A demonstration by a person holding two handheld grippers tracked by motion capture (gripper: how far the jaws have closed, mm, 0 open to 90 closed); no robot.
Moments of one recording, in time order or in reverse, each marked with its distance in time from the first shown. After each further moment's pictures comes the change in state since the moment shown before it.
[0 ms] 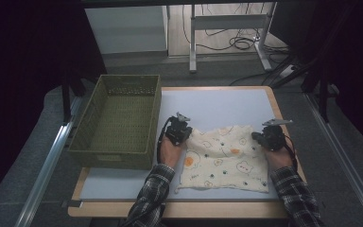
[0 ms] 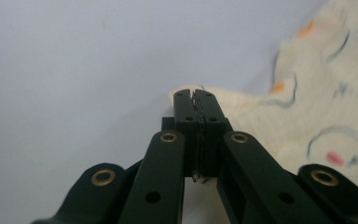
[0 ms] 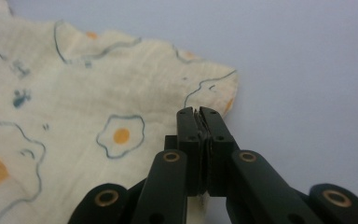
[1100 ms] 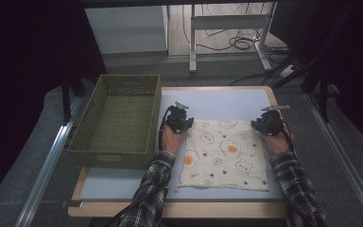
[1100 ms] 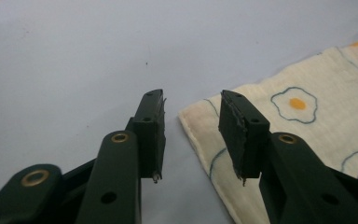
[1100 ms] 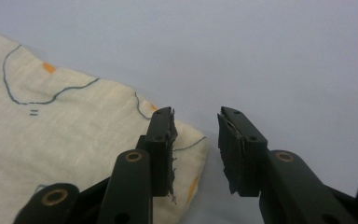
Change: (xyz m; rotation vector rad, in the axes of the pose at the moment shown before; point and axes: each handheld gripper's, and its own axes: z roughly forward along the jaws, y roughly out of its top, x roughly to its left) left arm 0.028 0.017 0.039 0.015 0.037 -0.014; right arm -0.037 0.030 0.042 0.020 -0.082 0.019
